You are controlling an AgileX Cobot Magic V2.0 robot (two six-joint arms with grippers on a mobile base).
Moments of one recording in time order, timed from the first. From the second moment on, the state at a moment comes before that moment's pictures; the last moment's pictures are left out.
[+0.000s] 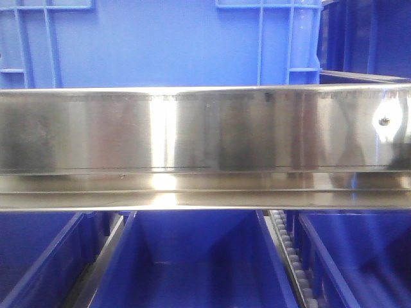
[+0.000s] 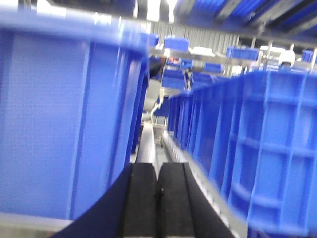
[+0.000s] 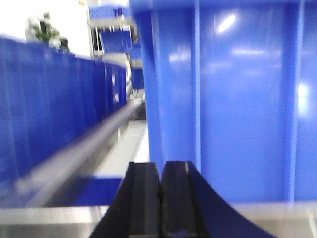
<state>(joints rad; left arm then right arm) 0.00 0.00 -0.04 -0.06 -0.11 -0.03 -0.10 0.01 -0.08 0.06 0.03 0.02</state>
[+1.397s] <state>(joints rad) -0.34 1.14 -1.47 0.09 0.79 -0.03 0.27 1.02 -1.38 0.07 0.66 -0.04</state>
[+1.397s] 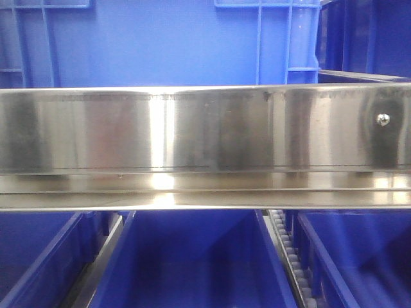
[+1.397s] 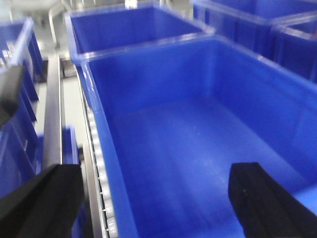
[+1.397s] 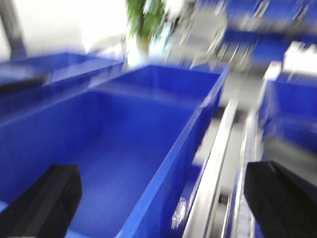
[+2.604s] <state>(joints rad) -0.20 1.83 -2.02 0.06 1.23 -0.06 0.26 1.97 -2.27 -0.01 1.23 0.19</state>
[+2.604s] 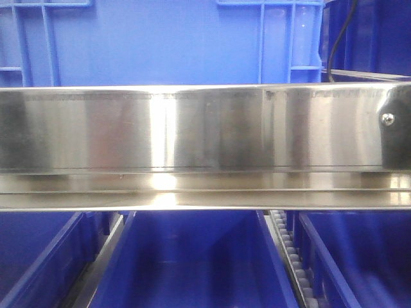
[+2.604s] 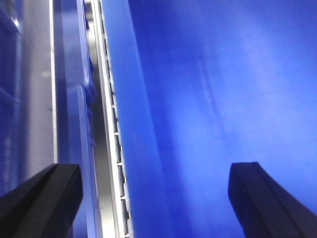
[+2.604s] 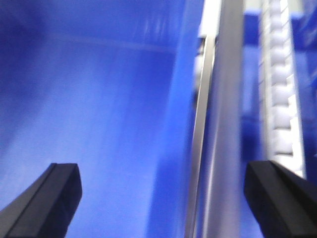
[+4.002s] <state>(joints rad) -0.20 1.85 -2.02 0.05 1.20 -0.07 0.26 2.04 -2.27 0.02 1.23 0.18</state>
